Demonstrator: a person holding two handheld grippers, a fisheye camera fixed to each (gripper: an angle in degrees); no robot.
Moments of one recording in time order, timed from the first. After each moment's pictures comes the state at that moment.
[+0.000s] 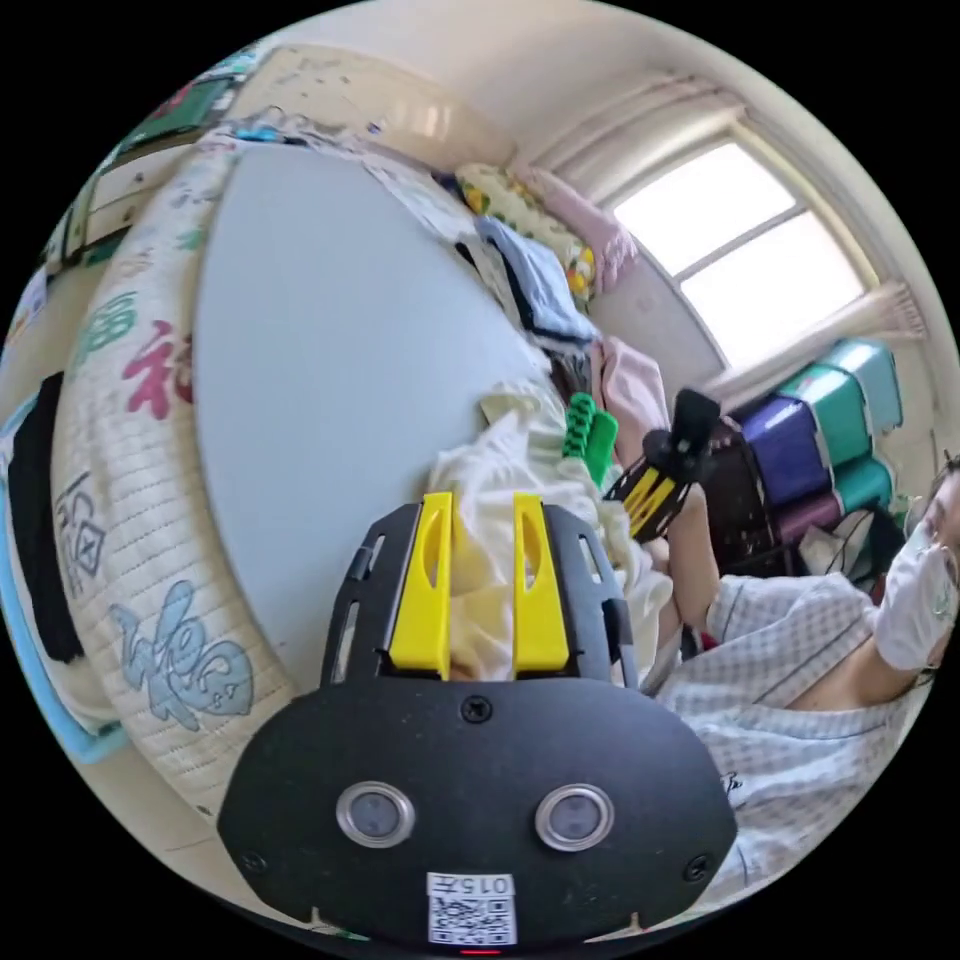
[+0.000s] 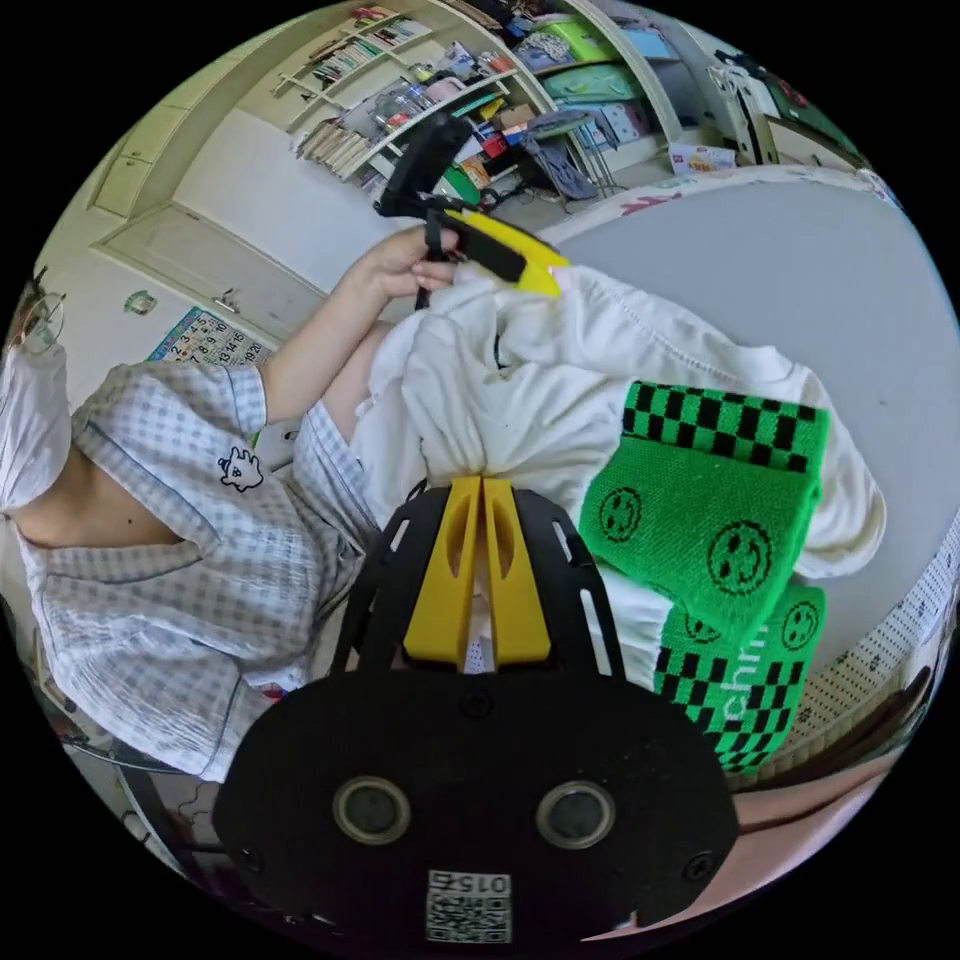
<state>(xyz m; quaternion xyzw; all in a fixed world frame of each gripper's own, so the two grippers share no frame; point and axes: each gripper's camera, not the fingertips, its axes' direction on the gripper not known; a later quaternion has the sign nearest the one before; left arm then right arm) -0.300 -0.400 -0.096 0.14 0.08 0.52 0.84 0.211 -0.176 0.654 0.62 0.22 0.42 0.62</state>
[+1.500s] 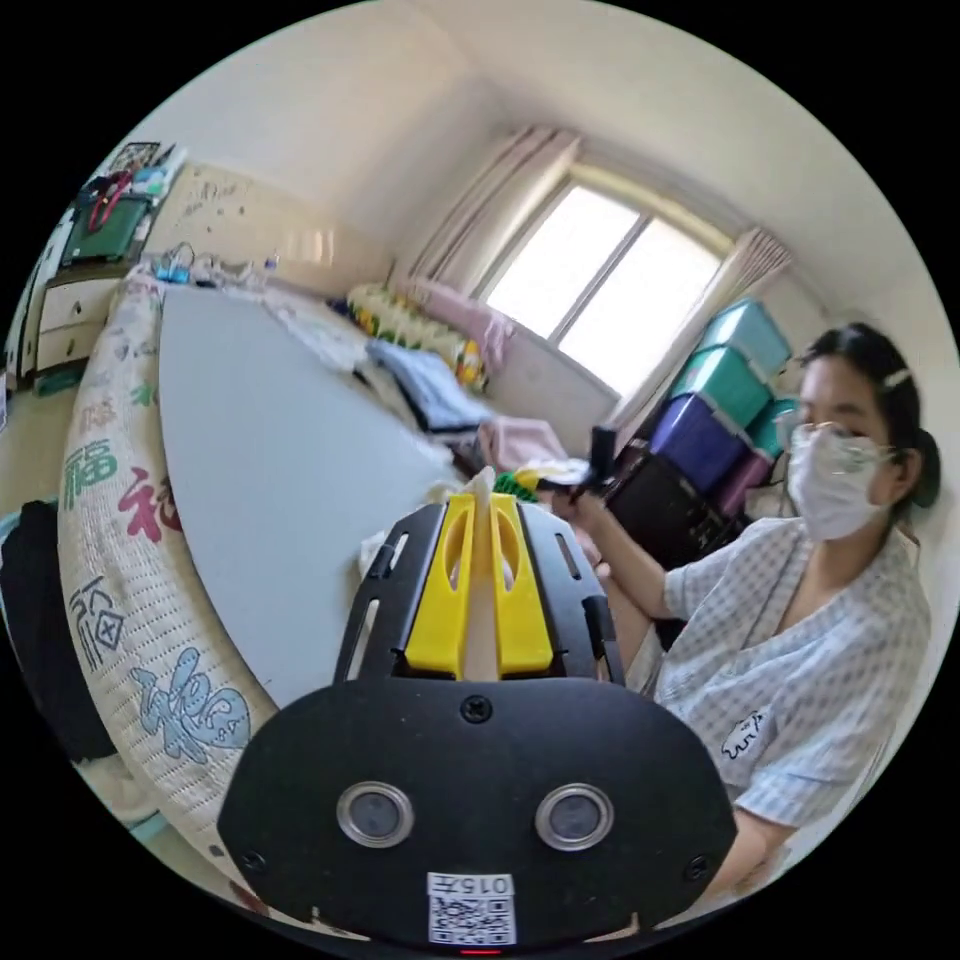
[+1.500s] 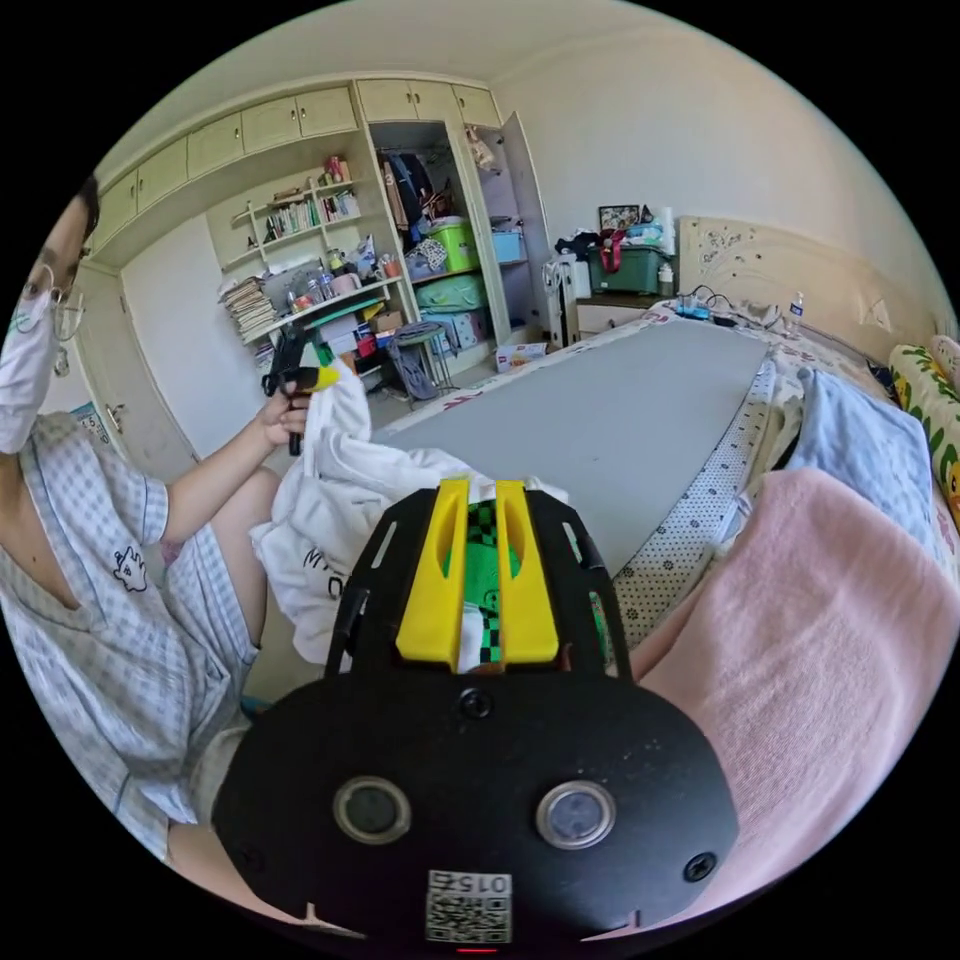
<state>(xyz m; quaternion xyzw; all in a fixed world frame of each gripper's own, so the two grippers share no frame) -0.356 -0.386 -0.188 0.29 0.26 0.61 0.69 -0.016 -0.133 0.796 0.67 0.45 0.51 0.30</state>
